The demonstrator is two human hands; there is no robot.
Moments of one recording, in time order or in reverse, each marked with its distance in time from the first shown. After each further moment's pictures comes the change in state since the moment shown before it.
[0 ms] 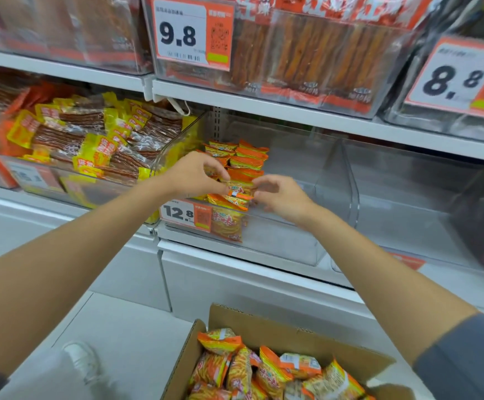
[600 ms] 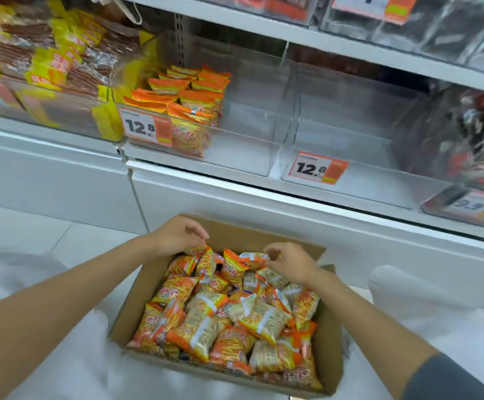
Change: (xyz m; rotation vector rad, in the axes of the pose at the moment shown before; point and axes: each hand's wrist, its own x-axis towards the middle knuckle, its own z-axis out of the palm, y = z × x) left_hand -0.181 -0.033 0.170 -0.138 -0.361 -0.267; right_hand -0.231 0.189 0.011 -0.507 -0.236 0.199
